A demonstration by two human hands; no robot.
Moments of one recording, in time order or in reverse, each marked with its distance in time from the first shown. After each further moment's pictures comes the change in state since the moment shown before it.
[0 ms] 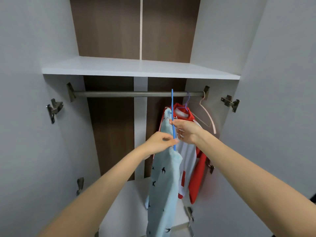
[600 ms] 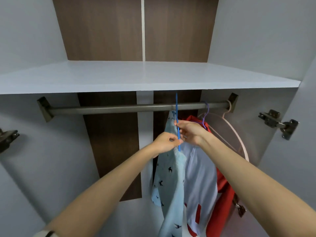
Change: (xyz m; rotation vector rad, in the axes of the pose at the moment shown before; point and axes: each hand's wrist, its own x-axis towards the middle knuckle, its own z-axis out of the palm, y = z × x) left_hand 0.213 -0.057 -0.046 0.041 0.088 -0.087; right_hand 0.224 -0.047 -0.015 0.014 -0.095 -0.037
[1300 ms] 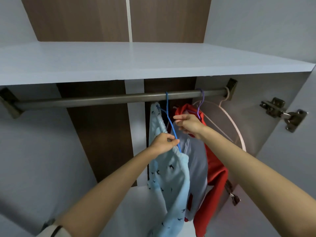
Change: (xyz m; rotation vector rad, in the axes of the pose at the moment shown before) left_hand 0.045 -0.036 0.039 -0.022 0.001 -0.139; right_hand 0.031 0.012 -0.032 -0.445 0.082 -0.126
